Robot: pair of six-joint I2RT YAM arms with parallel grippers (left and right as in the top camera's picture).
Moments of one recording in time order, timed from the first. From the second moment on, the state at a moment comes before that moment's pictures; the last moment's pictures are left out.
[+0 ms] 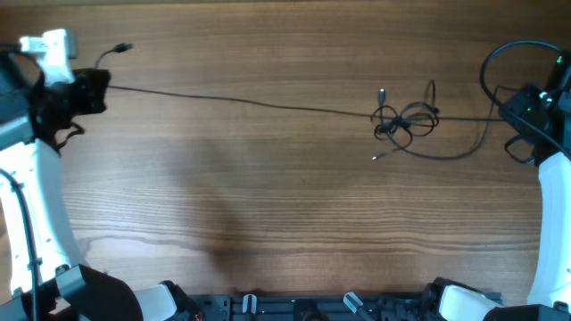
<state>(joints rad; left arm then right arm) 0.49 1.50 1.35 -0.63 0.60 0.15 -0.32 1.36 1.30 -0.85 0.18 0.42</state>
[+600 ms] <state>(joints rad) 0.48 1.50 1.35 -0.65 0.68 0.10 -0.29 1.36 1.30 -0.84 0.08 0.41</state>
